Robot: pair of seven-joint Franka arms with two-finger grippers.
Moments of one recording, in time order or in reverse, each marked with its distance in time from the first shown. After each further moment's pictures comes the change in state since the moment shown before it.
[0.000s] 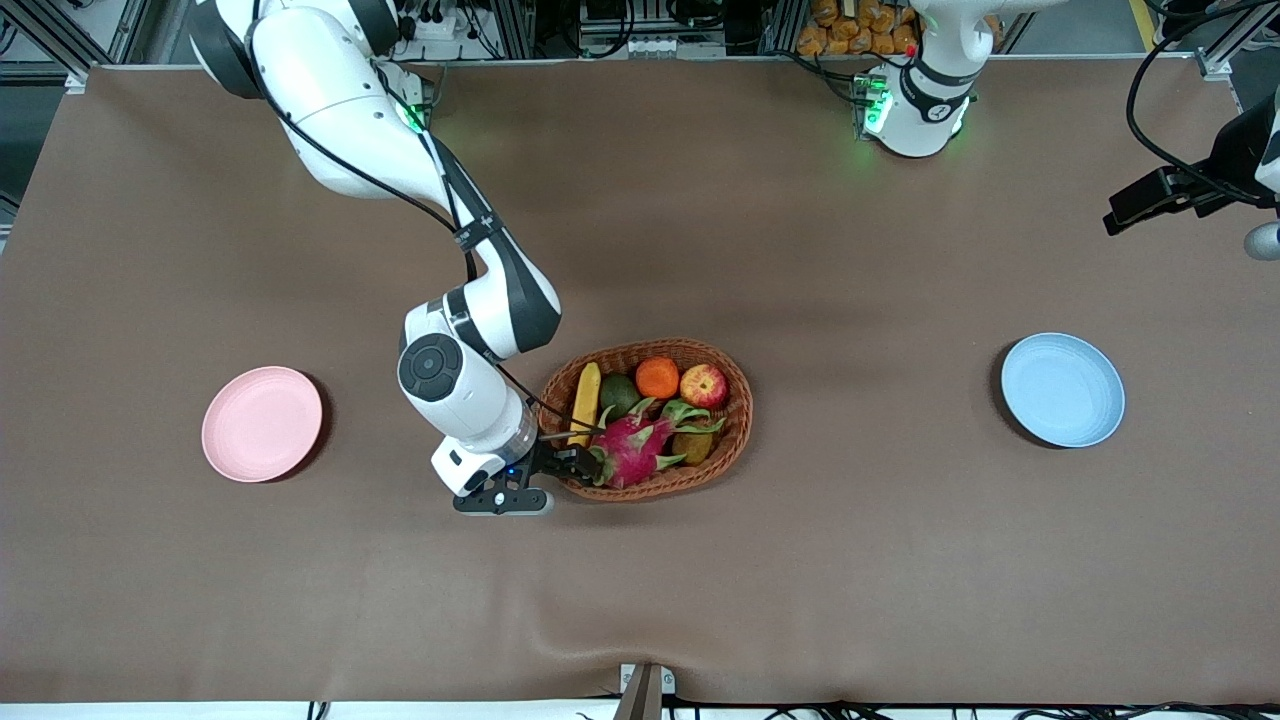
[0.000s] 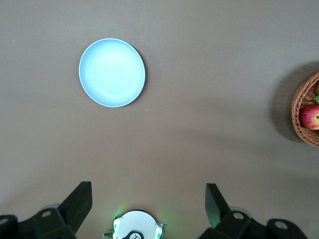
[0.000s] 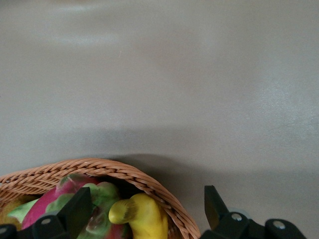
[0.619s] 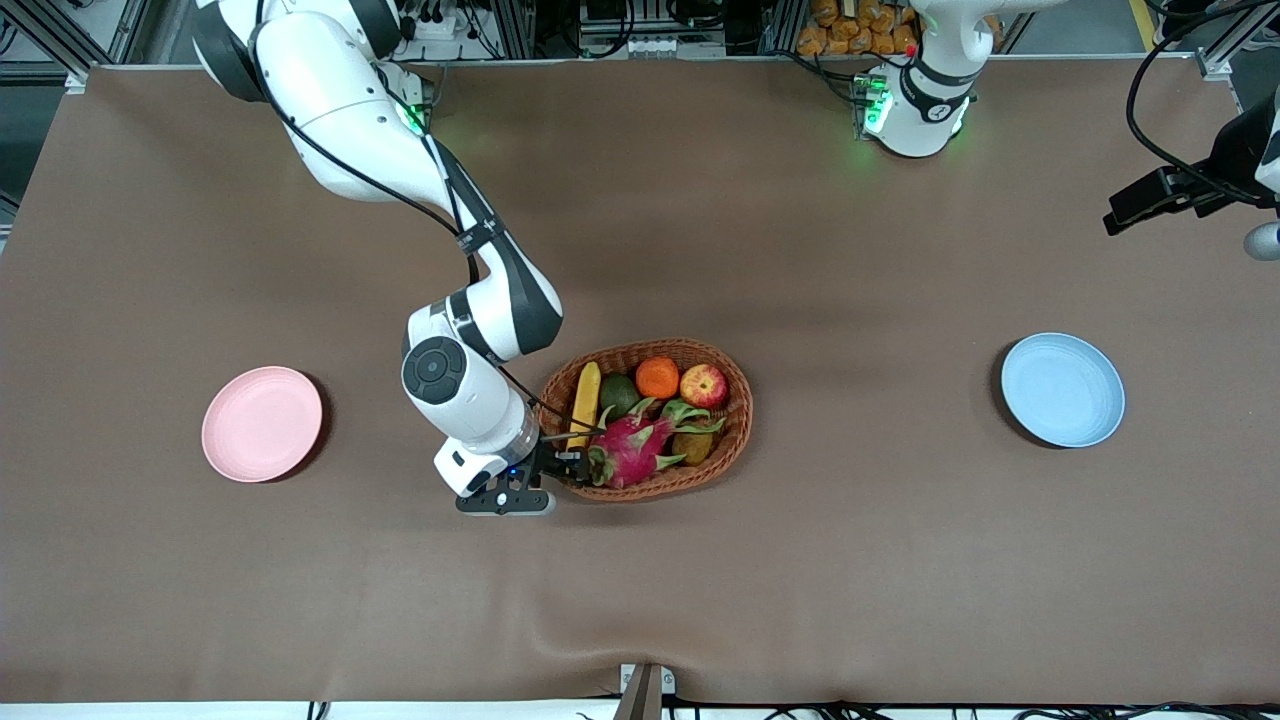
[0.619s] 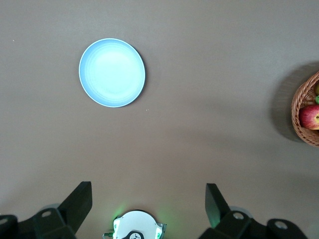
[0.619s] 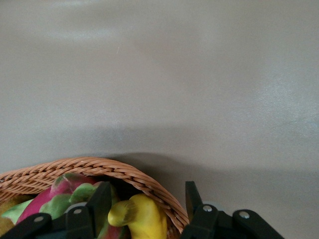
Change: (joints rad) left arm 0.000 0.000 0.000 0.000 0.000 0.000 0.000; right arm 0.003 0.007 0.000 0.003 0.000 -0.001 0.000
